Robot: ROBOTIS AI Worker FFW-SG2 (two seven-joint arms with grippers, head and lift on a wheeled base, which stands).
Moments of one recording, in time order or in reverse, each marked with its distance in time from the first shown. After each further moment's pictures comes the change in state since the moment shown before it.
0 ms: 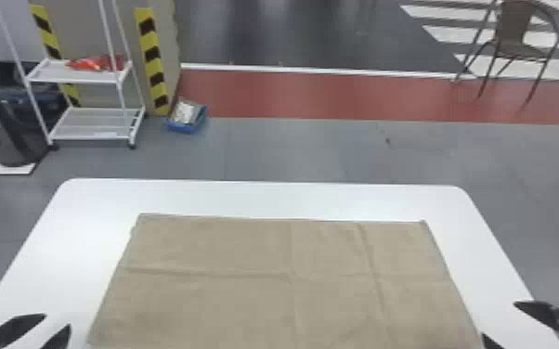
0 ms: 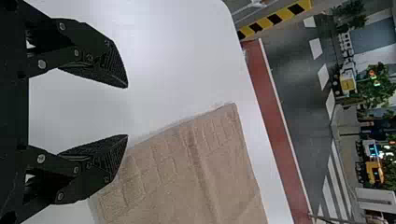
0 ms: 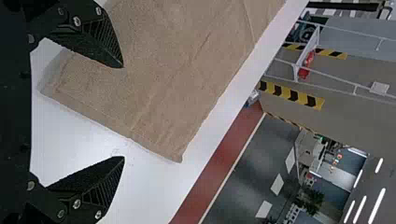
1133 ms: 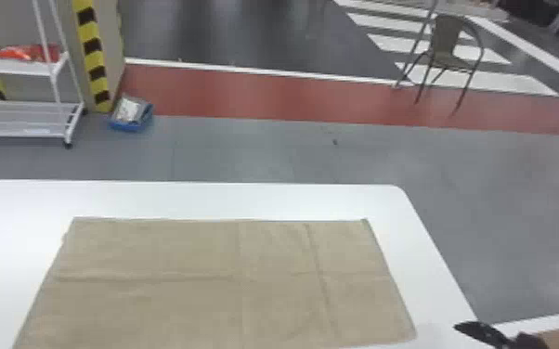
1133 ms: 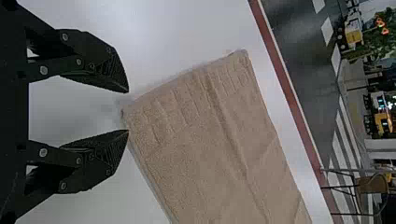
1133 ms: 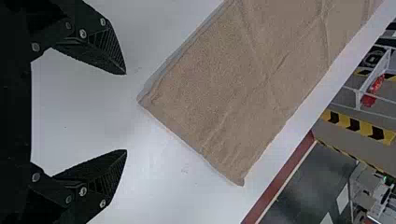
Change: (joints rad) left arm 0.058 0.054 -0.097 0.012 -0.038 -0.098 -0.025; right arm -0.007 -0.109 -0.018 0.188 0.121 -0.041 0.022
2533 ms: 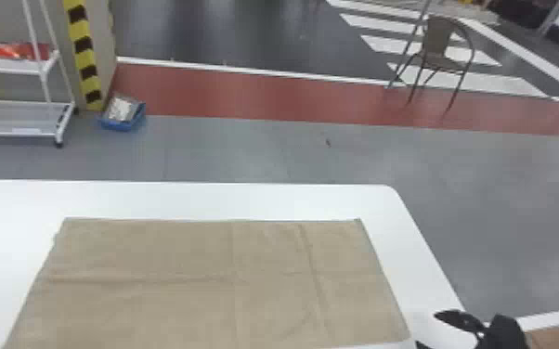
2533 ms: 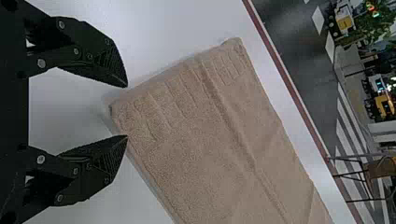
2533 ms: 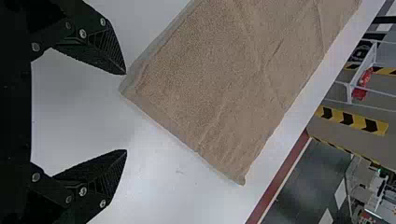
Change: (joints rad) left arm -0.069 0.019 -0.077 0.087 -0.083 -0.061 0.046; right arm -0.122 -0.038 0.038 0.170 -0.019 -0.018 -0.001
